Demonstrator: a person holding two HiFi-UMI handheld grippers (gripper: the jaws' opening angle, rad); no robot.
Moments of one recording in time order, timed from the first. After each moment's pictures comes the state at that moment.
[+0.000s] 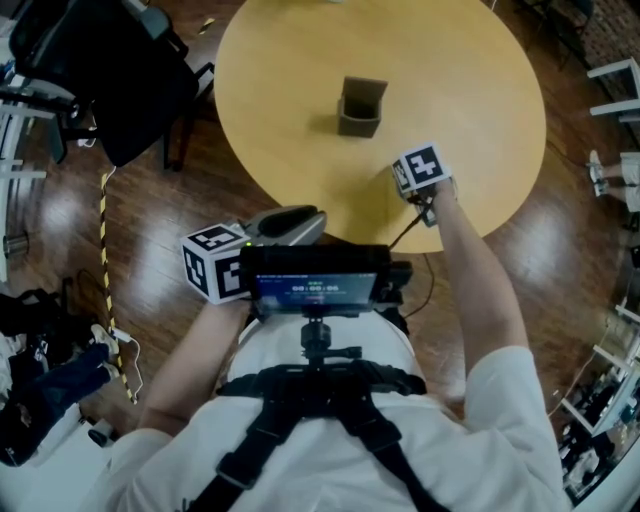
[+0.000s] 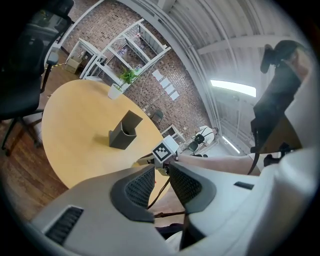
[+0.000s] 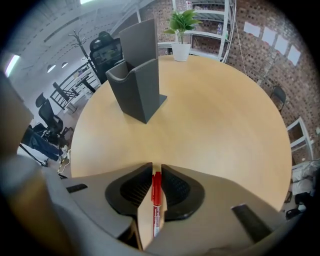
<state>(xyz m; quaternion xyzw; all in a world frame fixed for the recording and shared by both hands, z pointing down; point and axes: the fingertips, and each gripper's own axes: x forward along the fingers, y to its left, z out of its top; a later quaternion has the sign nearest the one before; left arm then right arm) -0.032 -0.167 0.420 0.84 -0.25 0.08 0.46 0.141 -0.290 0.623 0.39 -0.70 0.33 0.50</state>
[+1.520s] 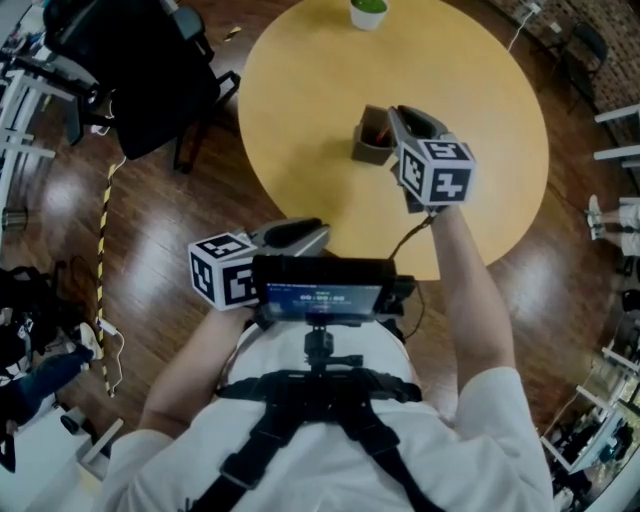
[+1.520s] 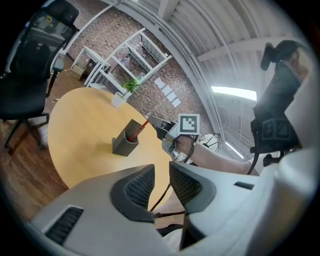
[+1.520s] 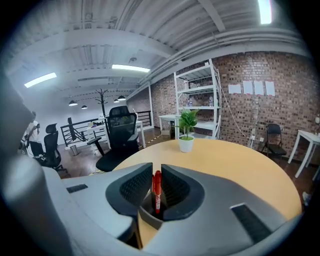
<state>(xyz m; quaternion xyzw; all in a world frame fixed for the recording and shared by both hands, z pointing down) -0.039 -0.173 0.409 0.84 -0.29 0.06 0.46 0.058 -0.392 0.405 0.48 -0.84 0.15 0.20</state>
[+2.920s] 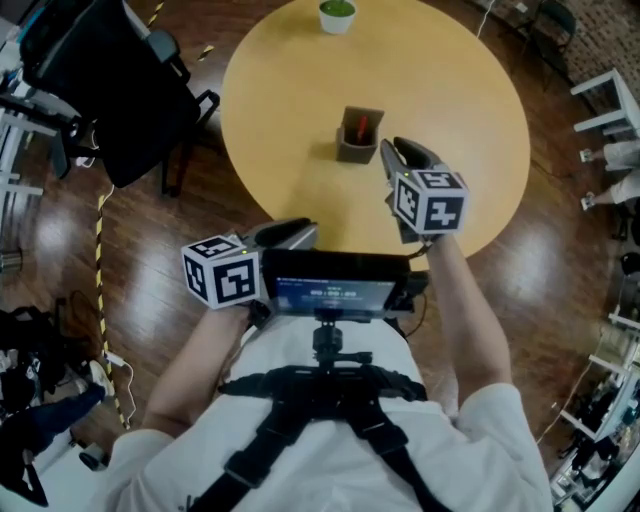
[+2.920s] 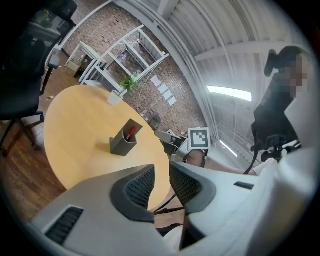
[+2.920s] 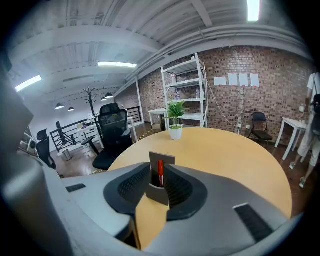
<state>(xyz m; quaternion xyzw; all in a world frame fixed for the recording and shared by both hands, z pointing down) -0.044 -0.179 0.414 0.85 -0.25 0.04 0.46 0.092 -0.332 0.424 0.53 -0.80 0.20 0.21</state>
